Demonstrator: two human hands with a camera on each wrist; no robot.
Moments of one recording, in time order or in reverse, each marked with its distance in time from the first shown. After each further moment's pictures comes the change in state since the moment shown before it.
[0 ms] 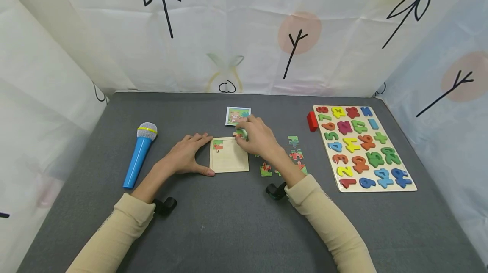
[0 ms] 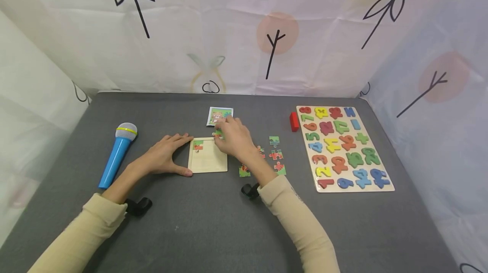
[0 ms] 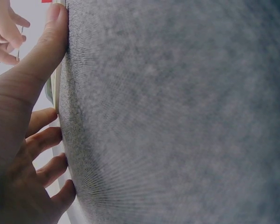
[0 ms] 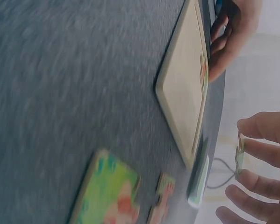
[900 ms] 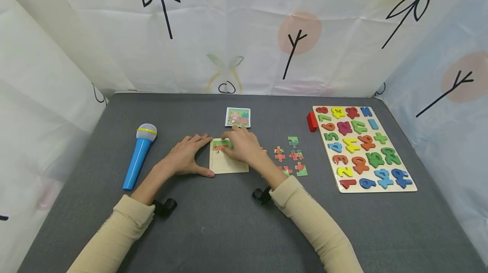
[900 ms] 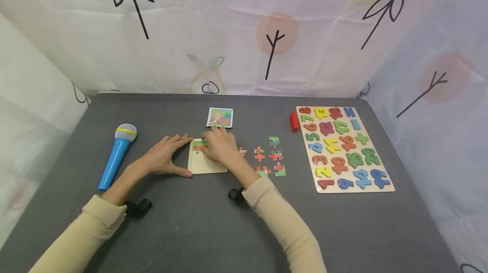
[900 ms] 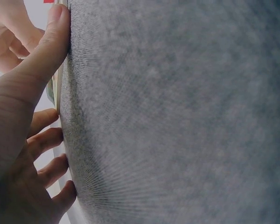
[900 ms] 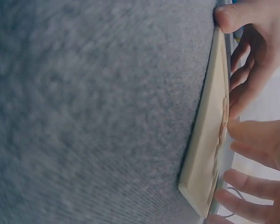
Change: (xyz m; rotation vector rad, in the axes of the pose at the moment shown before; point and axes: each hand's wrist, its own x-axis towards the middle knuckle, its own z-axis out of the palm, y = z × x) left_hand 0.000 -0.002 0.001 -0.014 0.005 0.009; right_hand 0.013 -0.026 0.030 -0.119 -0.133 -0.026
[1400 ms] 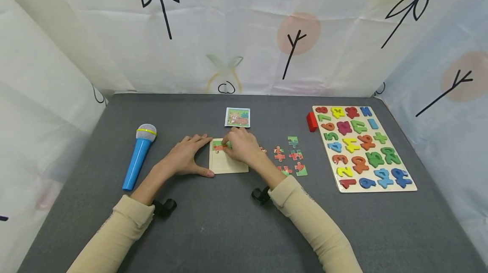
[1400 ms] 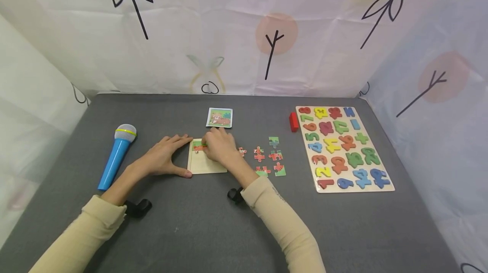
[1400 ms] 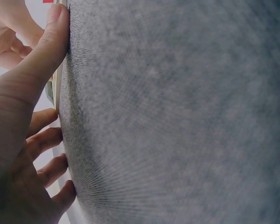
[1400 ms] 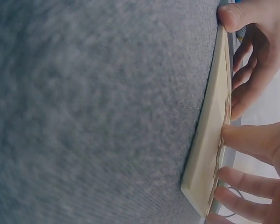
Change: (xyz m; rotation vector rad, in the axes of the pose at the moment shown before) left_hand 0.000 0.000 0.000 0.004 0.004 0.007; right_hand 0.000 0.000 0.002 0.040 0.000 -0.005
